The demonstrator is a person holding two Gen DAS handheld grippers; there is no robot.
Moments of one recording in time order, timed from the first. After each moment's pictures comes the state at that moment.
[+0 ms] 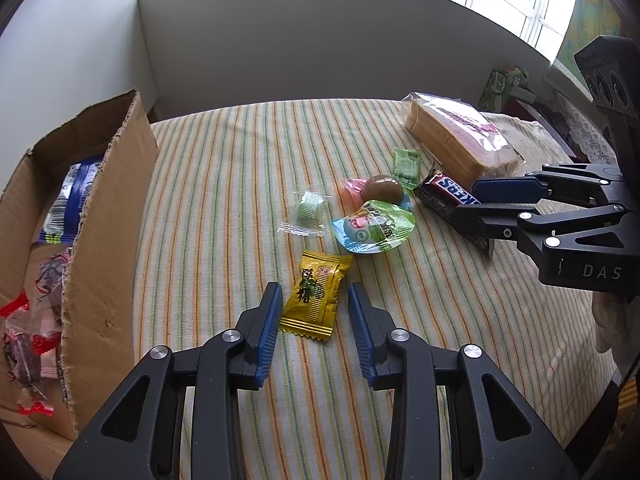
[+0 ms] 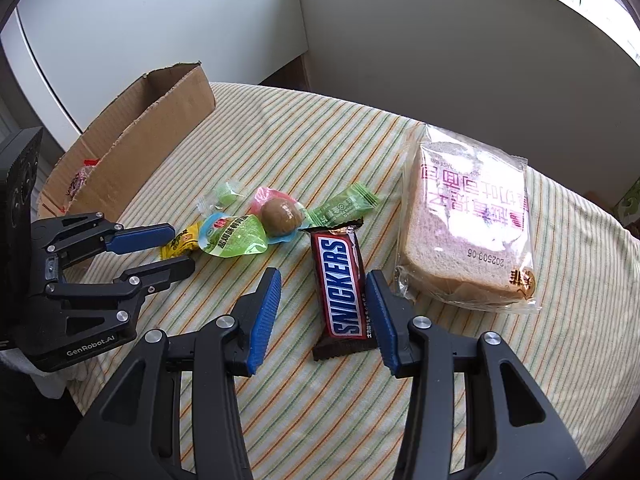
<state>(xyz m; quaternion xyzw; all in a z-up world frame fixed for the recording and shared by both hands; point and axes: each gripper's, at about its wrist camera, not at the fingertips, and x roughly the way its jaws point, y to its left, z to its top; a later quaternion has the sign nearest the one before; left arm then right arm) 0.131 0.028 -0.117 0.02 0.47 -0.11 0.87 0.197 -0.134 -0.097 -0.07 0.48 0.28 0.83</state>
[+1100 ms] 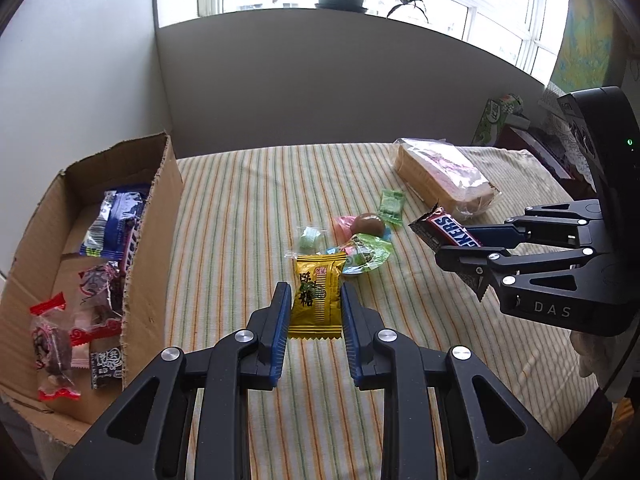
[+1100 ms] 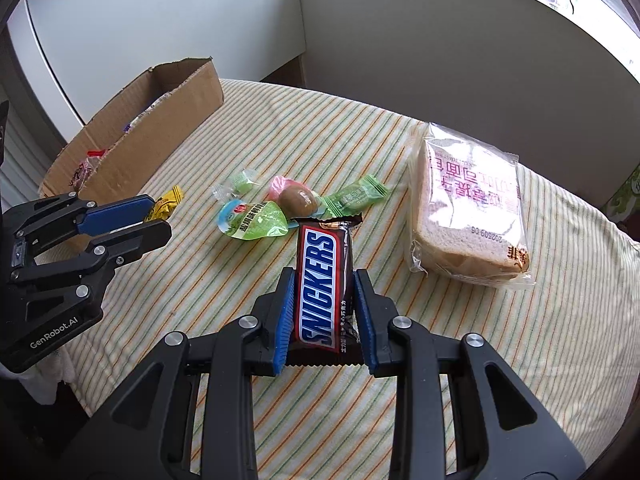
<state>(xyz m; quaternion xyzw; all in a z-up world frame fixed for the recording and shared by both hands) 0.103 0.028 -0.080 0.01 0.41 -0.09 0.91 0.167 -0.130 -0.082 -0.10 0.46 0.25 0.84</state>
